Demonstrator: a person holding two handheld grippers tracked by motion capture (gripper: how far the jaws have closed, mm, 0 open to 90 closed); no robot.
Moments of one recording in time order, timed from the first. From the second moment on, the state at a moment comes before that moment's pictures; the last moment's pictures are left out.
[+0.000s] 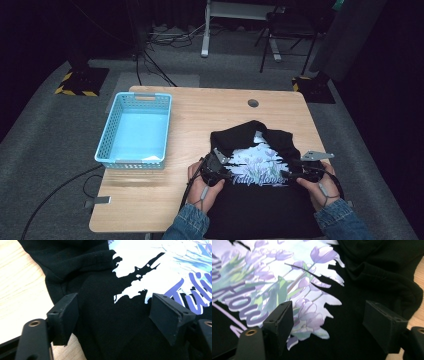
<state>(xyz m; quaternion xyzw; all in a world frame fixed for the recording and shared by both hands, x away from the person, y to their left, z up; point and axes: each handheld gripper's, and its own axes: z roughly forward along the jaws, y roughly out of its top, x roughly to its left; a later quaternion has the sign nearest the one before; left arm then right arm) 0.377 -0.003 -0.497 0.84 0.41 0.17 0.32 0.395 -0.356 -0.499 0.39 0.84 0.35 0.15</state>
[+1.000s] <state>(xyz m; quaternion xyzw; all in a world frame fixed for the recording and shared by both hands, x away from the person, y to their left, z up) 0.265 -0.001 -0.481 0.87 0.34 0.15 0.32 0.286 -0.361 -0.487 0.36 0.85 0.35 0.17</state>
